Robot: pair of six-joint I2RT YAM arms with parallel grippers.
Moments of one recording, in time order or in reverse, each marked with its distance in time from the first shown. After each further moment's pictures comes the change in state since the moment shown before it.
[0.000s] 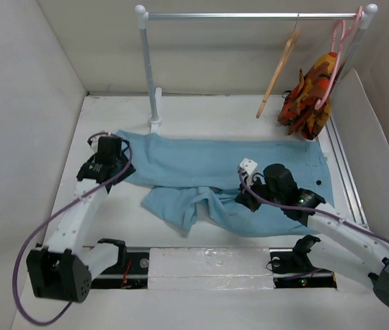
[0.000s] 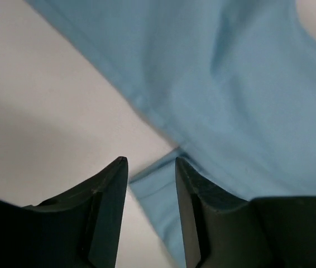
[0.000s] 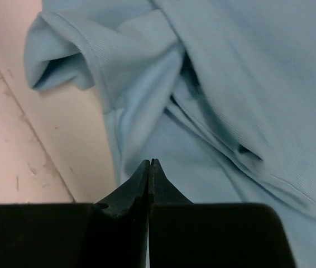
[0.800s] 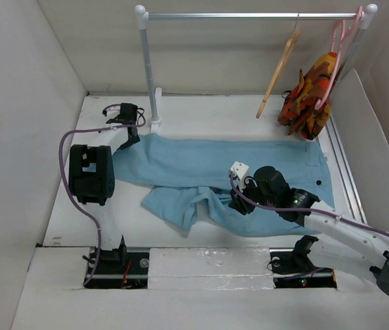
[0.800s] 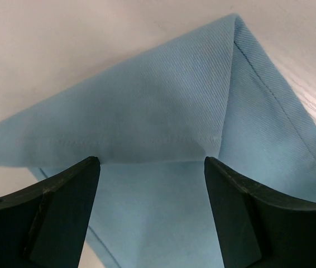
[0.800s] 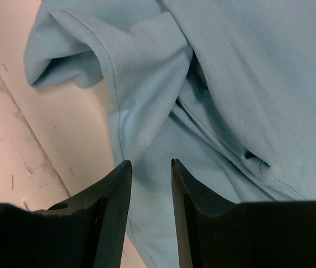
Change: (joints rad) left arm 0.054 0.874 0.521 0.215 -0.350 0.131; right arm 0.156 0.071 0.057 -0.009 0.114 -0.005
